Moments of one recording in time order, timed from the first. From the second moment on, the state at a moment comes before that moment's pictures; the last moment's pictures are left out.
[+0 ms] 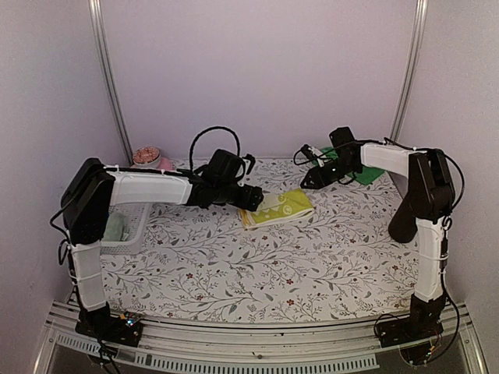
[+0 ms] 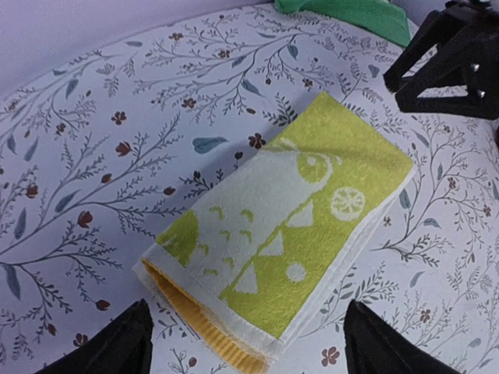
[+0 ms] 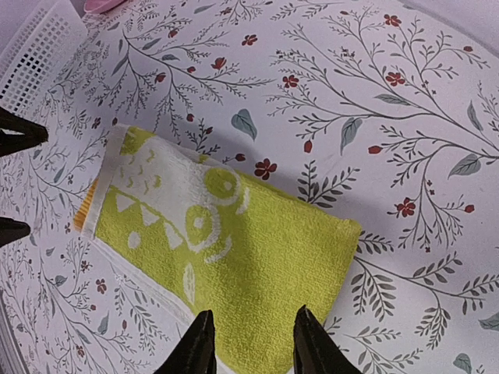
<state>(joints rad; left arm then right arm) -0.77 1.97 1.41 -0.10 -0.15 -0.22 0.33 2.15 1.74 -0.56 -0.54 -0.20</state>
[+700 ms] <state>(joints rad) -0.70 2.08 1.33 -0.01 0.05 -0.46 0.34 2.37 1.84 -0.49 -0.47 -0.15</state>
